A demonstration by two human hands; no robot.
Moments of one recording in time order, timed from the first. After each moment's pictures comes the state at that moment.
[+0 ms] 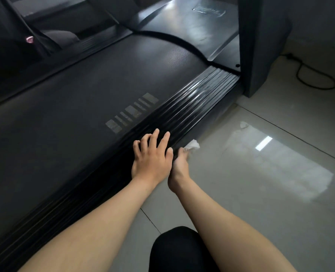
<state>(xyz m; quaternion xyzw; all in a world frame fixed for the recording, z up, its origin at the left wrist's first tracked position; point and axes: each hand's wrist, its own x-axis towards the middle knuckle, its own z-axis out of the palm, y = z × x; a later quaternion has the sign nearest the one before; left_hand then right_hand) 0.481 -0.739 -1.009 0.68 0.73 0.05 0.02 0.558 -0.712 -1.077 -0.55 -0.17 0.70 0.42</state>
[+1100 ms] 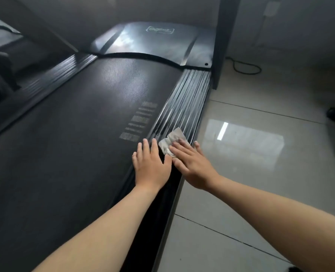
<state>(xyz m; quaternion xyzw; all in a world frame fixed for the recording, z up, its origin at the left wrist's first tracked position) 0.349 -0.770 -1.009 0.72 0.66 0.14 0.17 0.509 -0.793 -1.022 -0.60 -0.75 0.18 0.20</state>
